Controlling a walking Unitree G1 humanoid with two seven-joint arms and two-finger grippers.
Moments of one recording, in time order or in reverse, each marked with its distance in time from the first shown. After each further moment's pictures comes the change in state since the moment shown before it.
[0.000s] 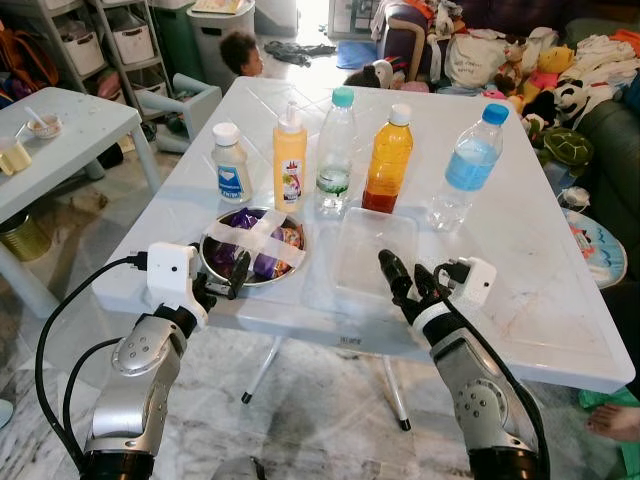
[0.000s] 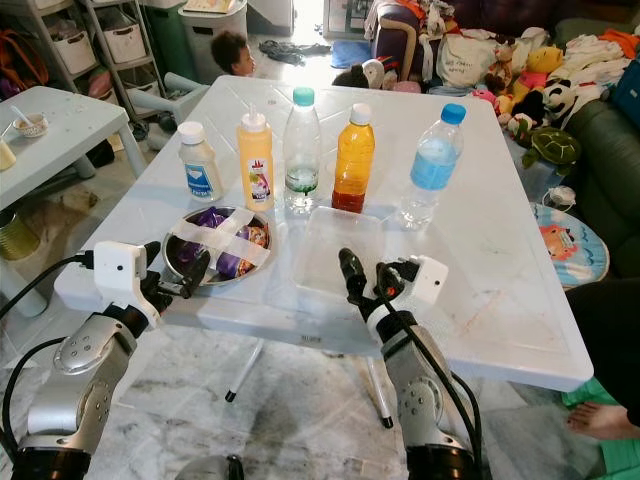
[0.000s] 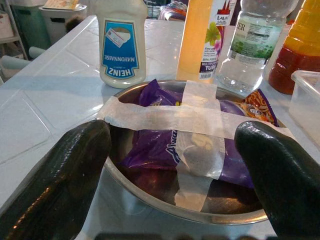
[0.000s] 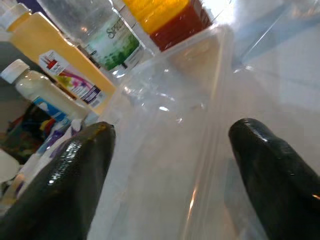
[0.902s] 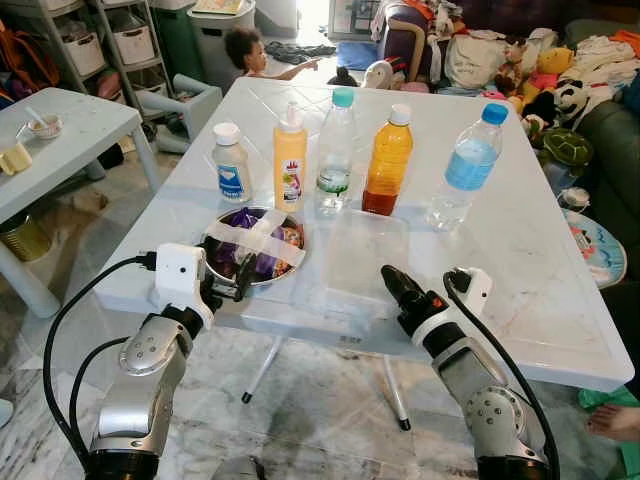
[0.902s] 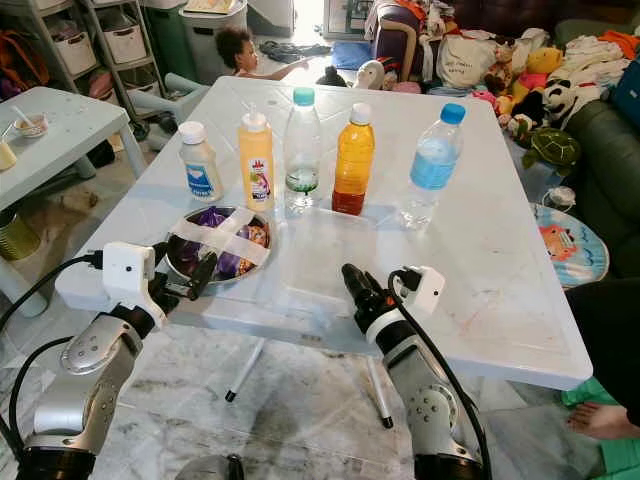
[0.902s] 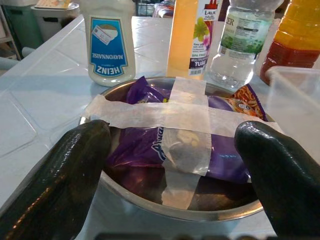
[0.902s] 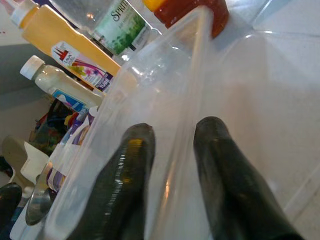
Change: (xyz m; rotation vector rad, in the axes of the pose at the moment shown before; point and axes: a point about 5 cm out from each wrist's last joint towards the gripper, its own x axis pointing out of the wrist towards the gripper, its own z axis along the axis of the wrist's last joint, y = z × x) left arm 0.002 -0.007 -0.002 0.013 0.009 -0.024; right arm -0.008 -0.003 0.000 0.083 0.043 0.022
